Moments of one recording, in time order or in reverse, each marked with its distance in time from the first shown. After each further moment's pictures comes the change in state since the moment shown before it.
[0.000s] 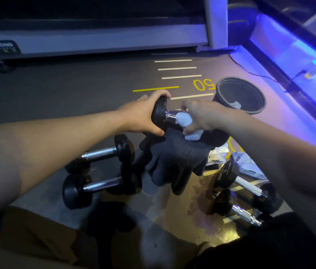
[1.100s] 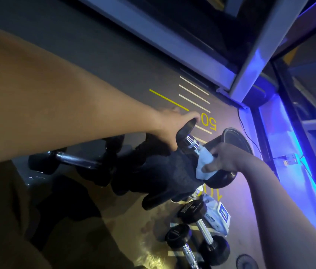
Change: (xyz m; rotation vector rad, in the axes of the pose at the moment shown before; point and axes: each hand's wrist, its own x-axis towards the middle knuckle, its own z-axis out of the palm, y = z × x) left_hand 0.000 0.000 0.005 -0.081 0.034 -0.002; right_hand 0.007 0.029 -0.017 -0.082 -0.358 0.089
